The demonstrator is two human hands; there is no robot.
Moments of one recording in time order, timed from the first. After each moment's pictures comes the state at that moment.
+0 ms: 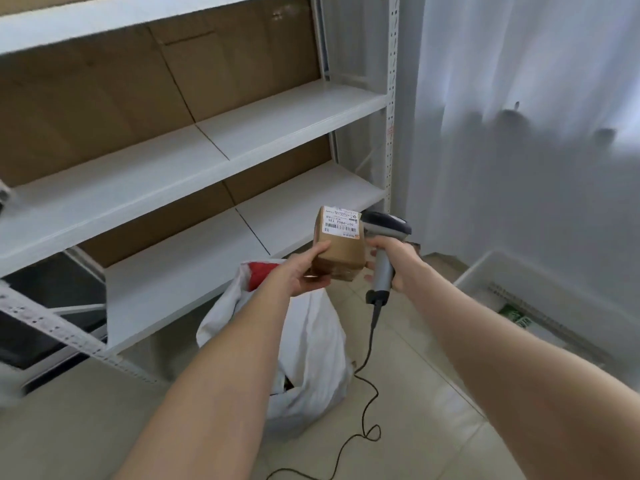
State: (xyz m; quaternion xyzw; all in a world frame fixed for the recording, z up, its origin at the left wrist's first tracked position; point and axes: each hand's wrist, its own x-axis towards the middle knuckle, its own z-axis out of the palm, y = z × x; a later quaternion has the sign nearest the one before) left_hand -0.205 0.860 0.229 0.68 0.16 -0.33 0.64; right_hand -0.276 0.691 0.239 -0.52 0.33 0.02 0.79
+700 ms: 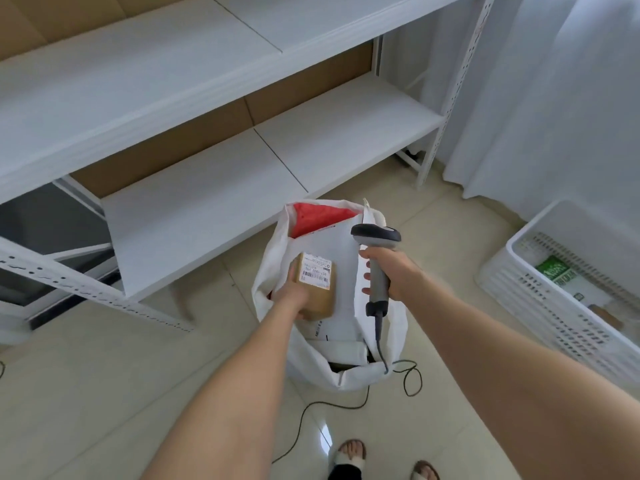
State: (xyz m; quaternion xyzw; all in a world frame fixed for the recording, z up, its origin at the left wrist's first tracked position) left_hand -0.114 1.090 0.023 0.86 0.18 -0.36 0.30; right_hand -0.155 0.904 0.086 -0.56 0.40 0.17 0.70
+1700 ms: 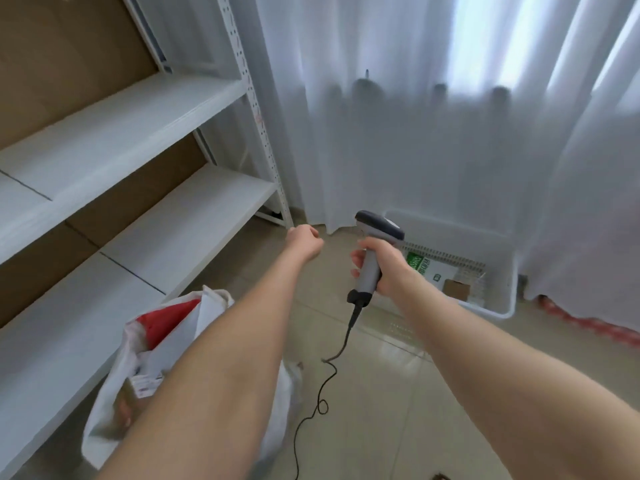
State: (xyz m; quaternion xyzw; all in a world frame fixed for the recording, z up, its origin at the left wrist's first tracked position) left_hand -0.171 0.668 0.175 0.92 -0.23 -0.22 0.24; right_hand -0.316 0.591 0.175 -0.35 0.45 -0.12 0.82
